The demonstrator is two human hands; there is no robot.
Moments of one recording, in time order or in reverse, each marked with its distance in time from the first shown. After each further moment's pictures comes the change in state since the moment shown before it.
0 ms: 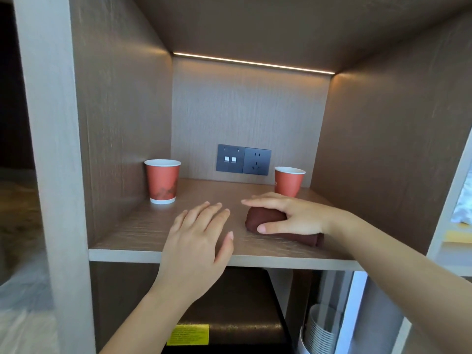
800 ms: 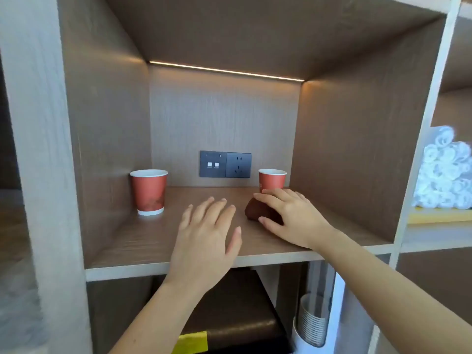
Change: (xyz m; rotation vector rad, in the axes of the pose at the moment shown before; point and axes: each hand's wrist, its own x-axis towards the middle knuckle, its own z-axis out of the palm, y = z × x) left_hand -0.001 -0.013 -0.020 -0.020 -0.034 0.106; right_hand -0.014 -0.033 0.043 -0.471 0.516 0.222
